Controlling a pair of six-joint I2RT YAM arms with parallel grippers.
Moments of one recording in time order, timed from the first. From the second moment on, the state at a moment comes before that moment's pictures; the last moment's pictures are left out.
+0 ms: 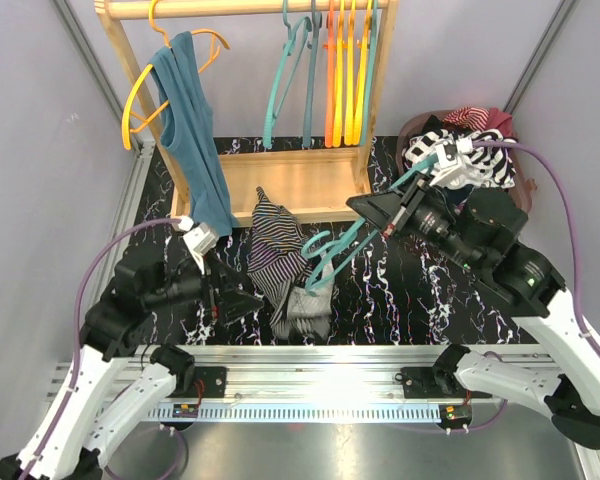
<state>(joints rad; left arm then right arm) -0.43 0.53 0.83 -0.67 0.70 -0.29 0.80 0.94 1.38 -0.45 0.01 0.85</state>
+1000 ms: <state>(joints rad) -0.93 0.85 0.95 -0.45 0.51 -0.09 0.80 0.61 1.01 -0.50 0.34 1.65</state>
